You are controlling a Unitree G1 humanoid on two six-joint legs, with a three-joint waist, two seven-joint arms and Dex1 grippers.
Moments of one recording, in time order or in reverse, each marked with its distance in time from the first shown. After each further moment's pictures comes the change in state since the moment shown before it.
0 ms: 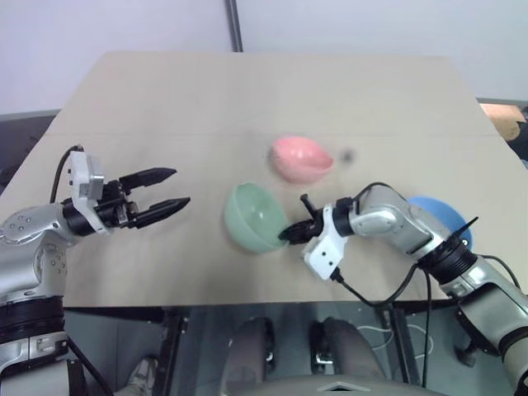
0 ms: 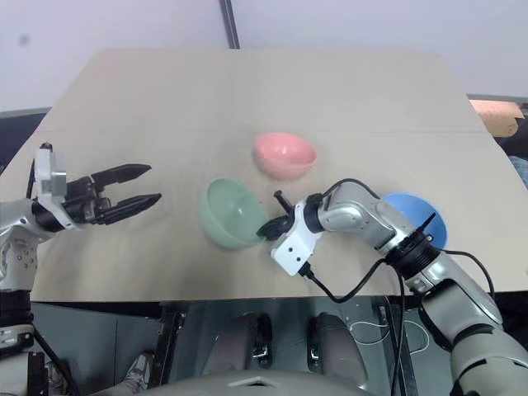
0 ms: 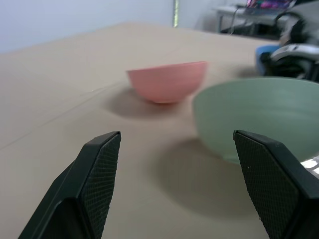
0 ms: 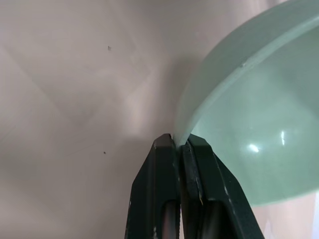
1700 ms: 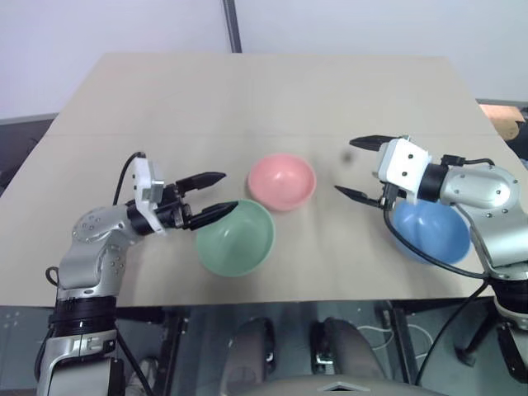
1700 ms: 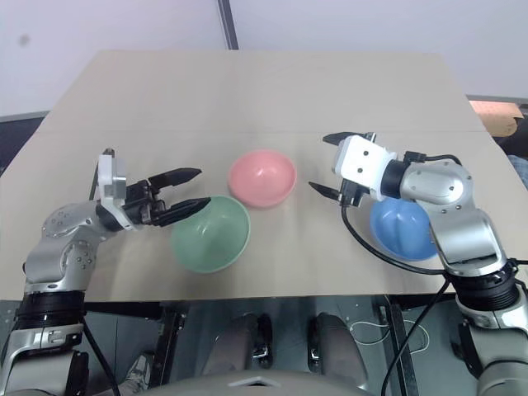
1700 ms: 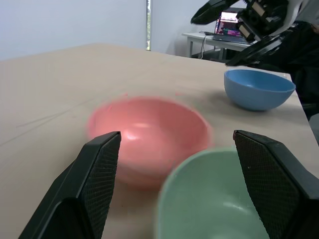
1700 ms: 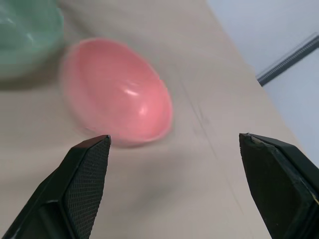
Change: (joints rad) left arm -0.073 -0.191 -0.161 -0.076 0.061 -0.027 0.144; right arm 0.229 -0.144 -0.533 -0.560 0.431 1.058 -0.094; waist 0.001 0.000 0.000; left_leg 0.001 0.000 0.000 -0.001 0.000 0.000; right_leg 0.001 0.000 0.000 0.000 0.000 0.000
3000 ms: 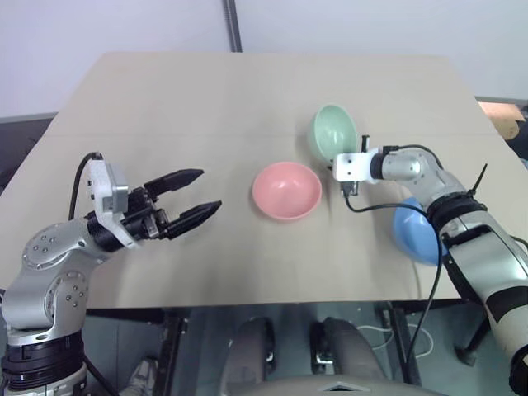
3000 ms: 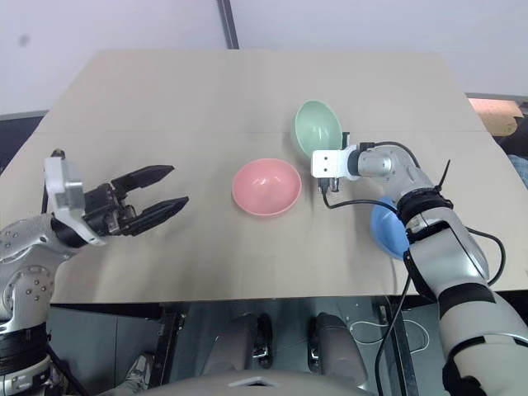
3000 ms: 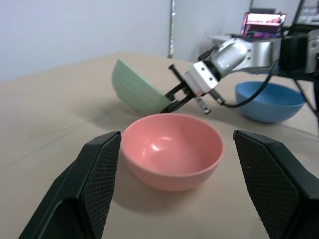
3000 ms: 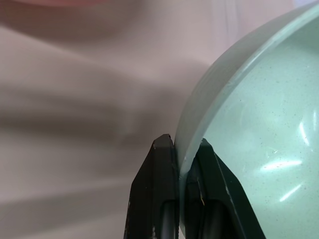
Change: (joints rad) left arm 0.224 0.046 0.218 -0.379 -0.122 0.182 0.130; right arm -0.550 0.218 0.349 1.470 -0.461 -1.014 -0.197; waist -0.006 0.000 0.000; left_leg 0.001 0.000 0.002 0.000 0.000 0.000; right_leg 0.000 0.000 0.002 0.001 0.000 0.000
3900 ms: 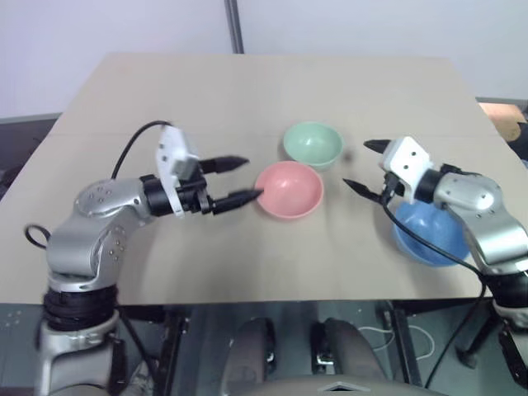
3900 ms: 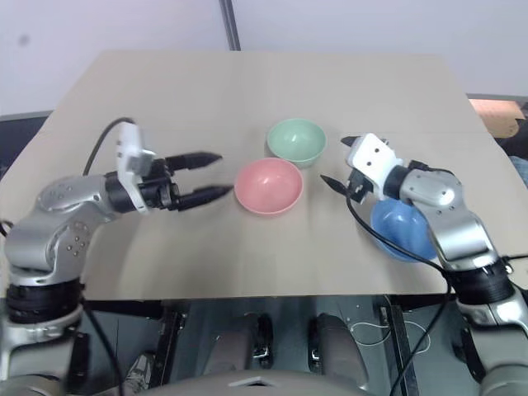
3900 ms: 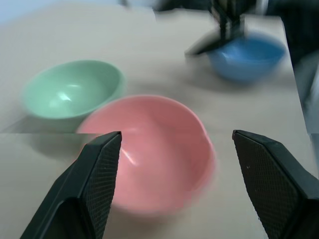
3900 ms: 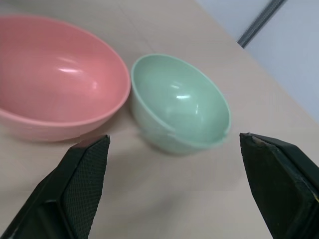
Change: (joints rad) left arm -0.225 -0.057 -0.154 -0.019 0.151 0.204 0.113; right arm 0.444 -0.167 -0.201 -1.012 0.441 0.724 0.046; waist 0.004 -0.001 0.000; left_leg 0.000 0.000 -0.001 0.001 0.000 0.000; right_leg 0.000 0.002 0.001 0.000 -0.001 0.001
